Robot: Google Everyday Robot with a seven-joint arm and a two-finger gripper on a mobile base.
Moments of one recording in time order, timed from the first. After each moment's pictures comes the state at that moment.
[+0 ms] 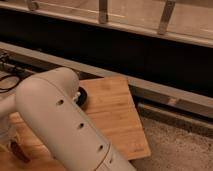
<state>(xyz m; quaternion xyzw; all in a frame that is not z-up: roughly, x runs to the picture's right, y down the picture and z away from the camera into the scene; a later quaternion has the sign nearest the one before) -0.477 0.288 0.725 -0.44 0.05 0.19 0.88</state>
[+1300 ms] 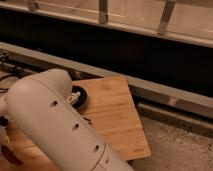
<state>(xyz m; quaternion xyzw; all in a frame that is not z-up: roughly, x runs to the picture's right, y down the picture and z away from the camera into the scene) -0.505 0.297 0.695 -0.45 0.02 0.13 0.88</state>
